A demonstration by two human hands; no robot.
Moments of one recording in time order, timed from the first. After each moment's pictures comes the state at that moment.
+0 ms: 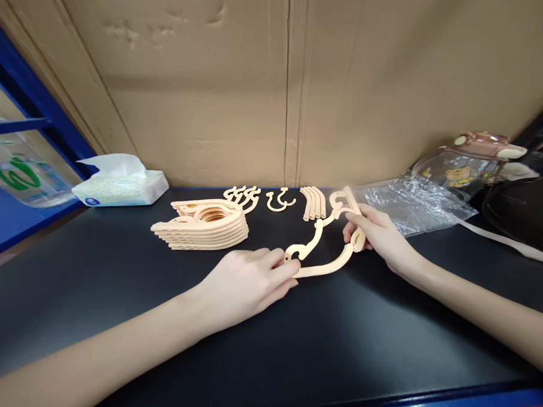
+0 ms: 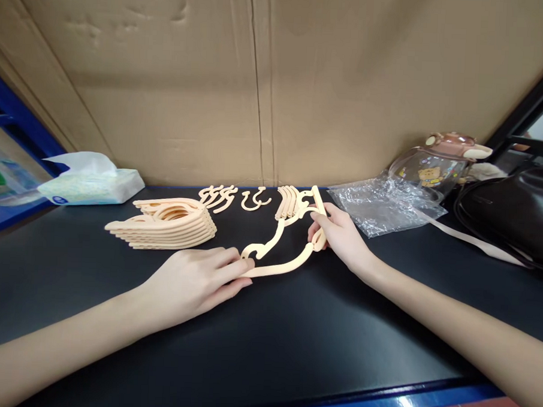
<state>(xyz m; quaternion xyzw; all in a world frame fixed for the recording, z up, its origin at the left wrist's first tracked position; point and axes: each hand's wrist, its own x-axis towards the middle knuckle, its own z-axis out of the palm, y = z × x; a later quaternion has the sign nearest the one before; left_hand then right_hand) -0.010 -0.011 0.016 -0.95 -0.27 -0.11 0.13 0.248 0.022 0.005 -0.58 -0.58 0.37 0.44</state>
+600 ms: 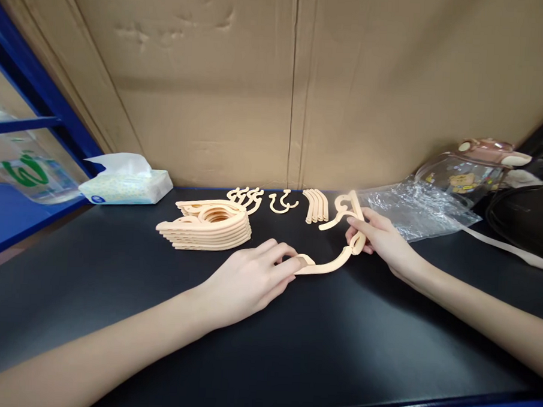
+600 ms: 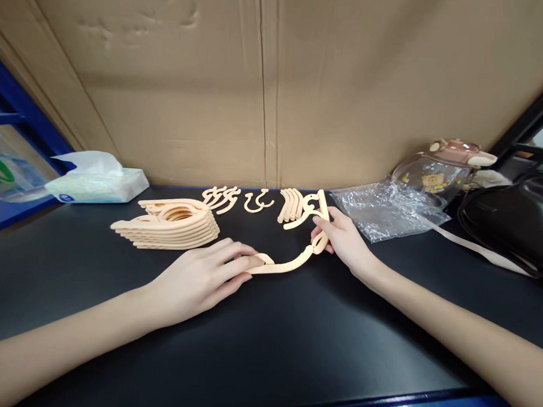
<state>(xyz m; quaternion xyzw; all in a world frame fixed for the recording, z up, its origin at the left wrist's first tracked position) -0.013 -0.006 0.015 -0.96 -0.25 -0.14 0.06 0.247 0.024 0.004 -0.56 -0.56 0.40 0.46</state>
